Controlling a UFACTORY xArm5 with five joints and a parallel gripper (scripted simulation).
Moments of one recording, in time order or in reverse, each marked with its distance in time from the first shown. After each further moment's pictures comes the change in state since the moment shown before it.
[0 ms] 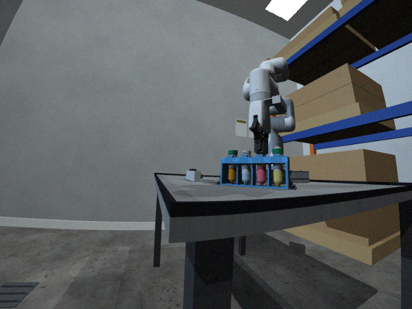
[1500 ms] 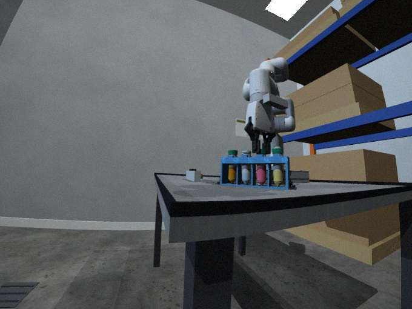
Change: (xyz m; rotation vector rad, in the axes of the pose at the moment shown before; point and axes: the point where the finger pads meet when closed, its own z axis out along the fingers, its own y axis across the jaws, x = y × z) arm 0.000 0.000 0.001 -0.002 0.001 0.429
